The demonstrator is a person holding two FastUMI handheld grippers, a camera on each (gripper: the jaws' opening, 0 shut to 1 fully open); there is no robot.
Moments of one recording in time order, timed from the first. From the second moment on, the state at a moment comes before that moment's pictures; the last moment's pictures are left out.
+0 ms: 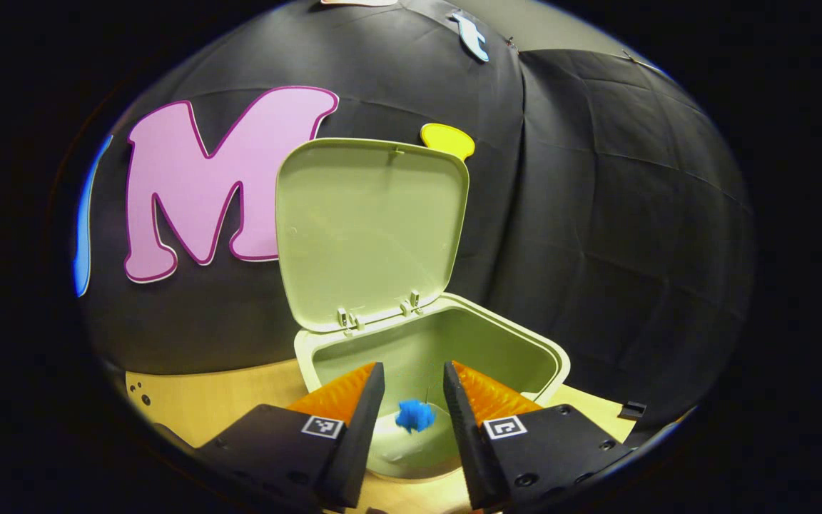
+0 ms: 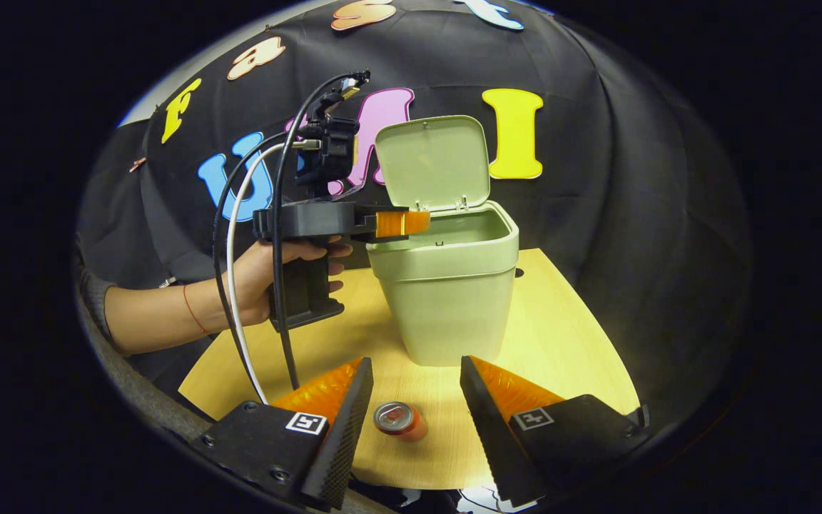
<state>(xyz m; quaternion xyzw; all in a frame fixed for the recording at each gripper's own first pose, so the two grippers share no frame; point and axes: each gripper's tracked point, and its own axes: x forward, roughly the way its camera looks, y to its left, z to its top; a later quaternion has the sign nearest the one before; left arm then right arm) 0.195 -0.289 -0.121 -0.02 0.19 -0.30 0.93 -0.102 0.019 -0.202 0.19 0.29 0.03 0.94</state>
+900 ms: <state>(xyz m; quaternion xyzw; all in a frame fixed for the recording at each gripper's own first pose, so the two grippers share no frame) 0.139 -0.148 -0.060 -0.06 0.11 -0.18 0.98 -0.097 0.052 -0.220 0.14 0.32 0.10 0.93</state>
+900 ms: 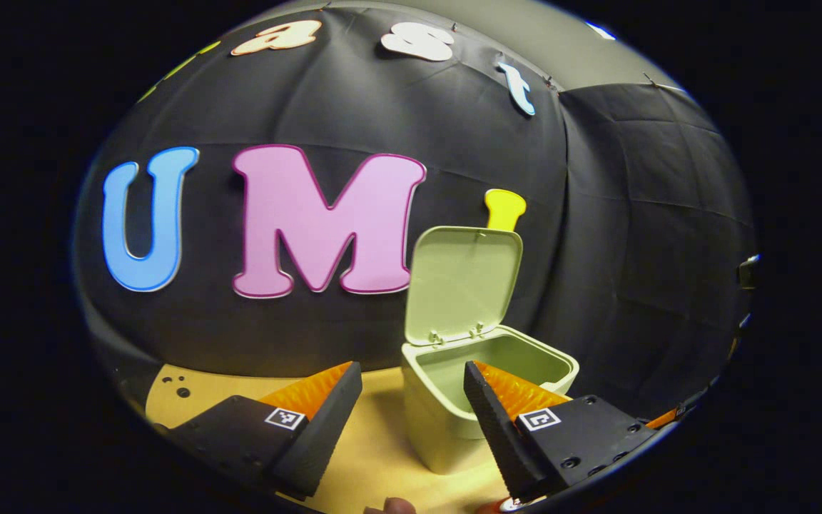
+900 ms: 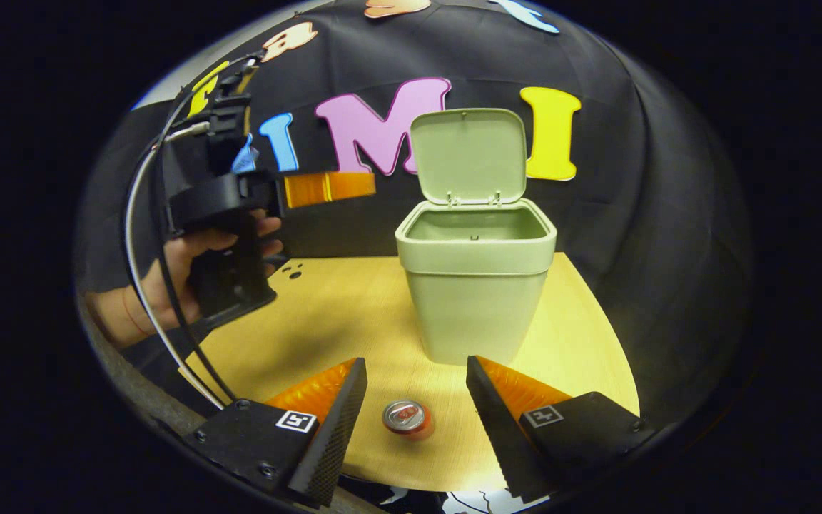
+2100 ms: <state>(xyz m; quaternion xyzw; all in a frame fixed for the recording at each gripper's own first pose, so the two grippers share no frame) 0.029 0.021 -0.116 -0.08 0.18 0.00 0.98 -0.118 0.111 -0.348 0.06 0.48 0.19 0.85</state>
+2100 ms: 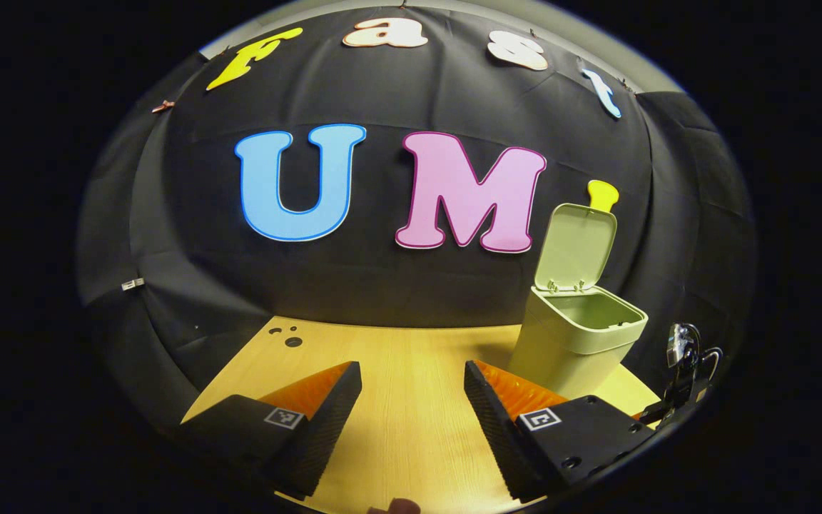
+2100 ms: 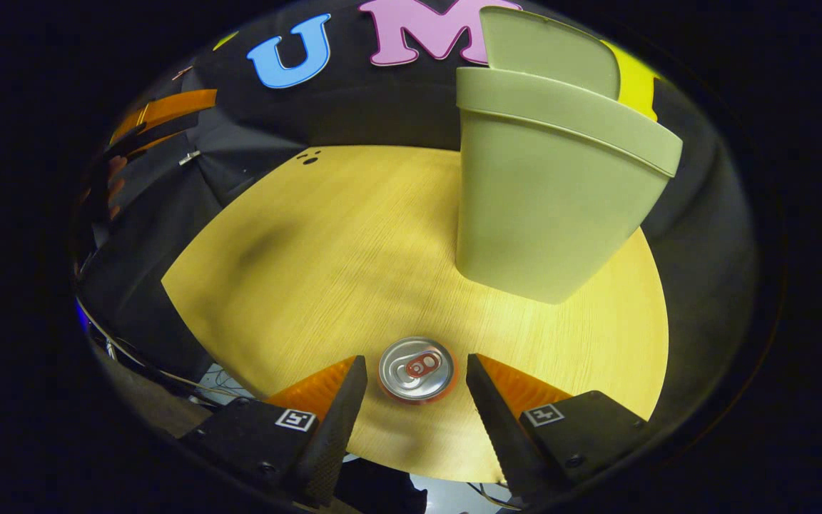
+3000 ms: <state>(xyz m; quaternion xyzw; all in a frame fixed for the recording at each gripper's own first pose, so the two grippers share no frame) 0.029 0.030 -0.125 -0.08 0.20 0.00 0.98 -0.114 0.113 -0.368 0.05 0.50 0.19 0.84</state>
